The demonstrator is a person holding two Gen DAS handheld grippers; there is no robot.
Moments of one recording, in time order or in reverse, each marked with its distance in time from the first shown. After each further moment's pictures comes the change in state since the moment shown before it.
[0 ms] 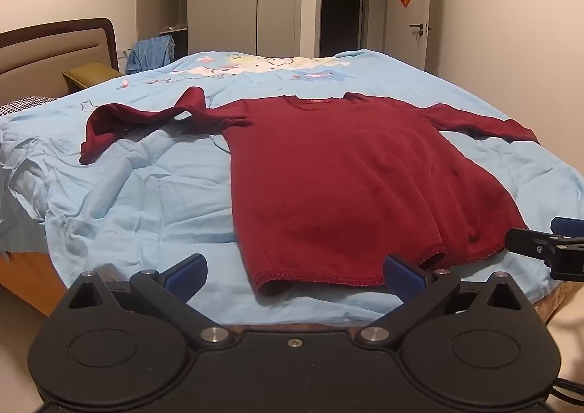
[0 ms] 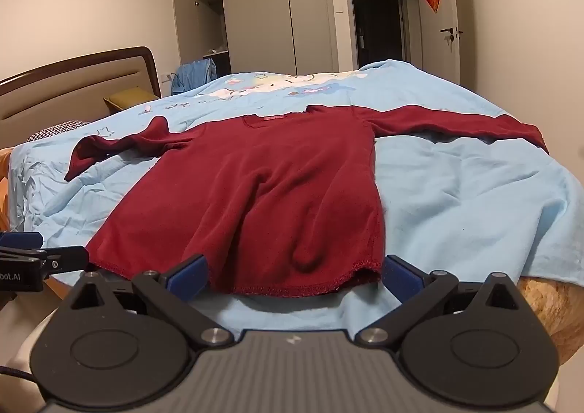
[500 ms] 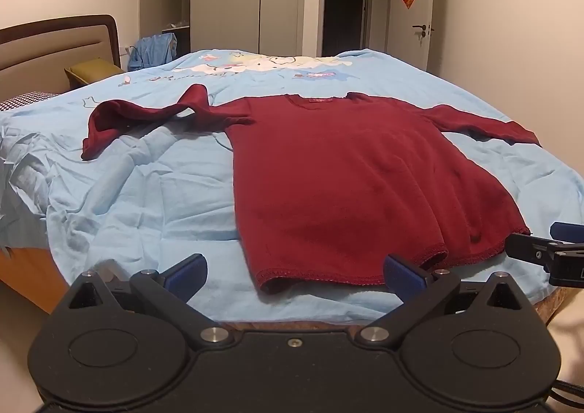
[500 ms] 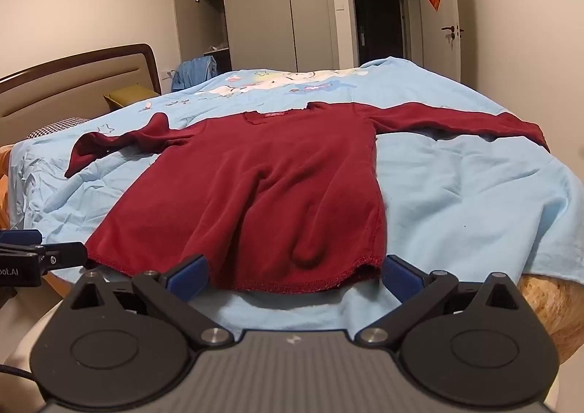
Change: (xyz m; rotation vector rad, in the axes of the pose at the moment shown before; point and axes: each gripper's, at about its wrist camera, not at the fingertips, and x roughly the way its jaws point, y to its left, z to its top) left arm 0.000 0.000 -0.002 -0.008 -0.006 0.002; right arm 0.000 -0.001 -0.001 0.003 0.012 0.005
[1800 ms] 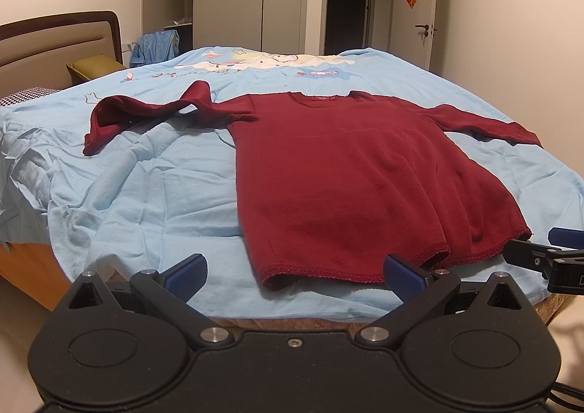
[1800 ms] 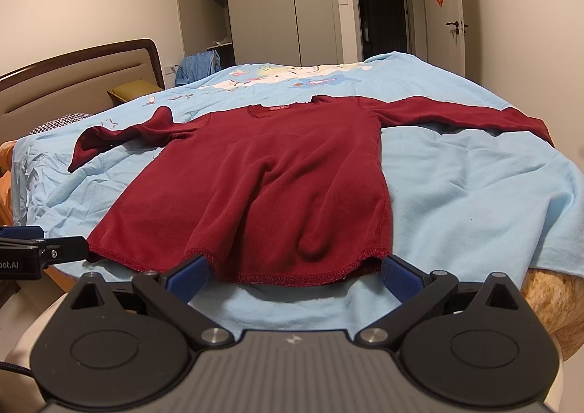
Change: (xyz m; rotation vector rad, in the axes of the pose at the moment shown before) left arm 0.000 0.005 -0.002 -0.012 0.004 -0.001; right arm 0.004 0.003 -0.003 -0.005 0.021 0.013
